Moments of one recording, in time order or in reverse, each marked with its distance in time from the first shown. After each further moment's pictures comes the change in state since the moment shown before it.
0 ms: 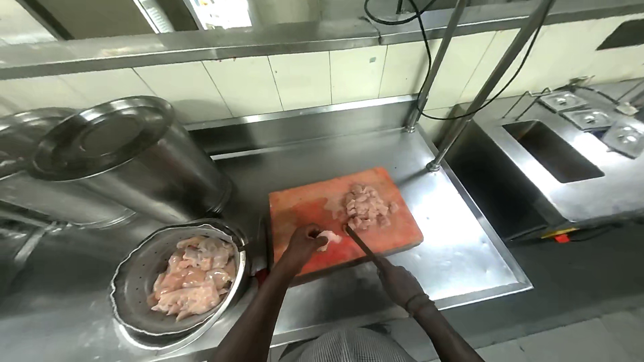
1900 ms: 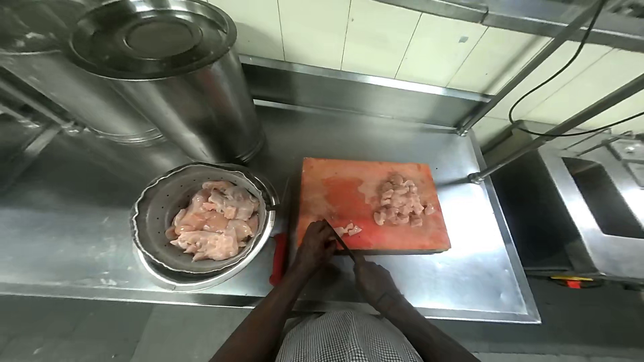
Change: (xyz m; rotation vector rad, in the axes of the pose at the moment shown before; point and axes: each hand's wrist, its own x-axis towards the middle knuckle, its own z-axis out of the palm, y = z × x) left_hand 0.001 -0.135 0.004 0.422 0.370 0.544; right_hand 0.006 -0.113 0.044 -0.348 -0.158 -0.105
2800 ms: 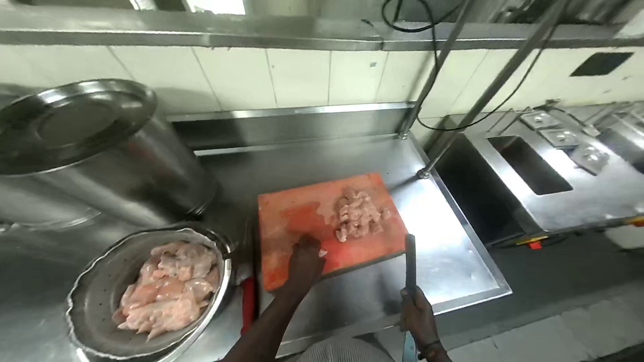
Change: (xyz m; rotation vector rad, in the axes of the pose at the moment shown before) left_hand 0.074 0.082 0.015 0.348 -0.499 -0.358; right_hand -0.039 0.168 0.098 1.380 0.678 0.228
